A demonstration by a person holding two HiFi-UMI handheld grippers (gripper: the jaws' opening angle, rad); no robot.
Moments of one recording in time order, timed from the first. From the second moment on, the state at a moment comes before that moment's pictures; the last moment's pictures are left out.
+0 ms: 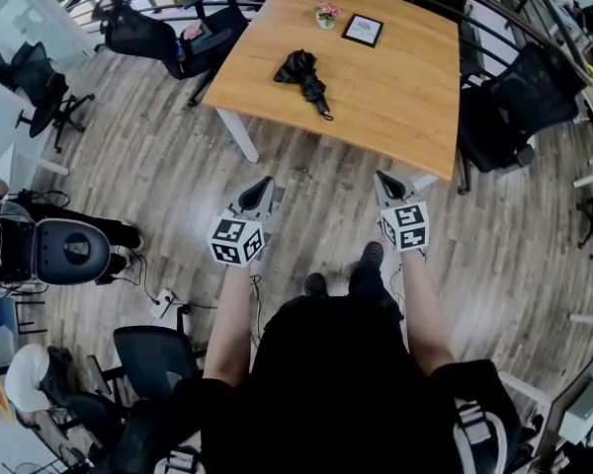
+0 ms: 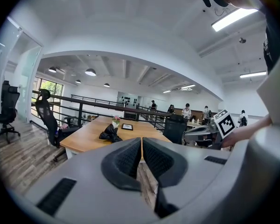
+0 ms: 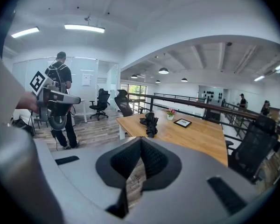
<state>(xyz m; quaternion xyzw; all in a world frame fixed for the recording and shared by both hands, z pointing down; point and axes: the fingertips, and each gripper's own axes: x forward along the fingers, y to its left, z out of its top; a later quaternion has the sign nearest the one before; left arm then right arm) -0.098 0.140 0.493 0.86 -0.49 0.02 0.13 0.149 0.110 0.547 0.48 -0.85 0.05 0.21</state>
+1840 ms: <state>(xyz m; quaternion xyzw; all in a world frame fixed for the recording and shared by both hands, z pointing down) -0.126 0.130 0.513 0.84 -0.53 0.02 0.13 0.131 0.106 0.560 0.46 -0.86 0.08 0.19</state>
